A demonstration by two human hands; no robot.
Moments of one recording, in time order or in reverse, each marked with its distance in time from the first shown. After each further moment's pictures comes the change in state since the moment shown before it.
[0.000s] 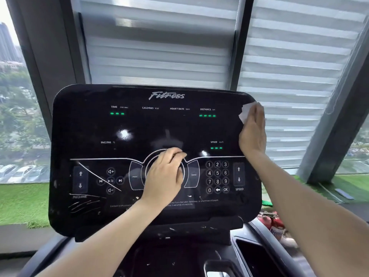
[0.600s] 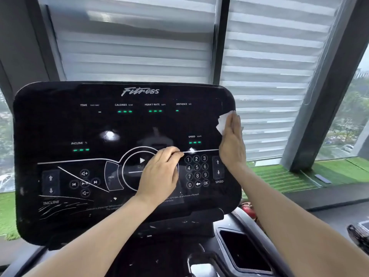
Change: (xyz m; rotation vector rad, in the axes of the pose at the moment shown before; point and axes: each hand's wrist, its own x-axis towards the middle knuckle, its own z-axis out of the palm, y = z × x) left_hand 0.006 0.025 0.024 0.048 -0.060 0.140; right_hand -0.044 0.024 0.001 0.026 -0.079 -0.075
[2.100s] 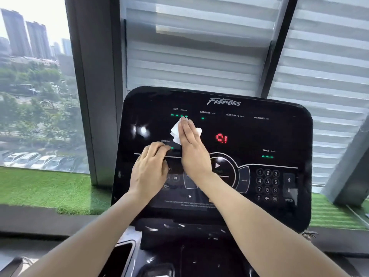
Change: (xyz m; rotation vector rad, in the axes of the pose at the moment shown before) left_hand -0.066 -0.150 -0.103 0.101 0.121 -0.292; right_hand -0.052 -0.247 0.108 0.102 -0.168 -0.521
